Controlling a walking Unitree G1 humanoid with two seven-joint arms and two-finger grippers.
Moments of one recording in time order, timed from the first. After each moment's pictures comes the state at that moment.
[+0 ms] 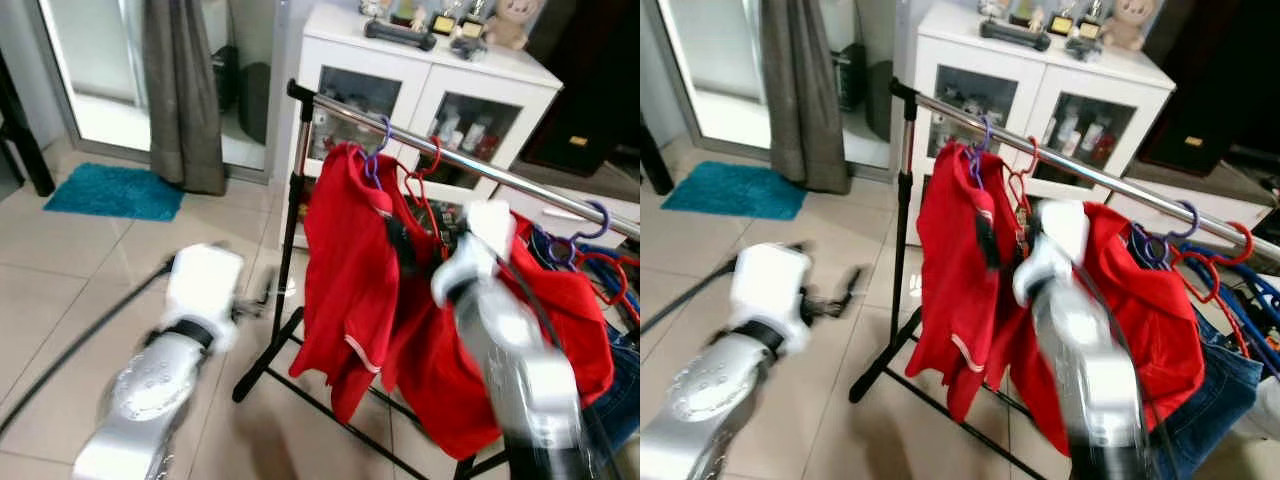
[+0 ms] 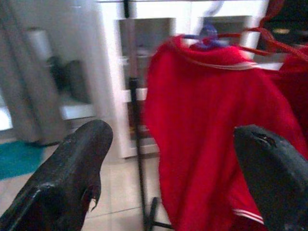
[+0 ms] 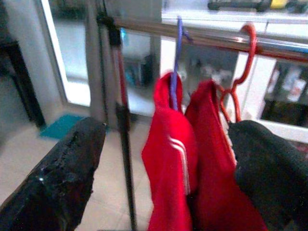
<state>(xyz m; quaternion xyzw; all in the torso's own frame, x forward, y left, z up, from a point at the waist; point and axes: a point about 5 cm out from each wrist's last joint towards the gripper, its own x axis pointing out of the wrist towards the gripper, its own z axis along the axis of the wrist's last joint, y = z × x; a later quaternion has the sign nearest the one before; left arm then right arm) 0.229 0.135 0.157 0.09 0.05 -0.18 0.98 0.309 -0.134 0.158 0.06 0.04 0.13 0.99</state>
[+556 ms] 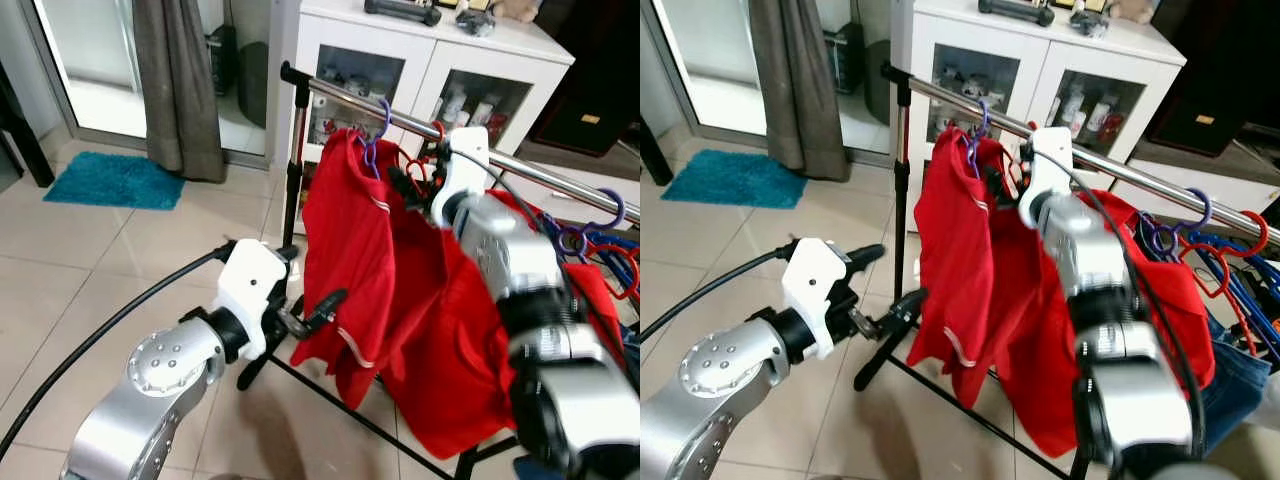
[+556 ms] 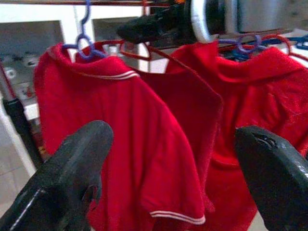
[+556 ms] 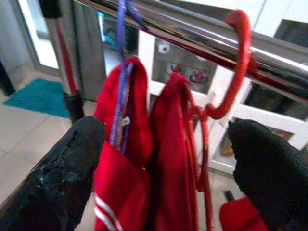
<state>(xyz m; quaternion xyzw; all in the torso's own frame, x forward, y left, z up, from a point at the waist) 0.223 0.108 0.176 0.07 0.04 -0.38 0.92 0.394 -0.152 0.183 0.01 0.10 0.12 0.99</state>
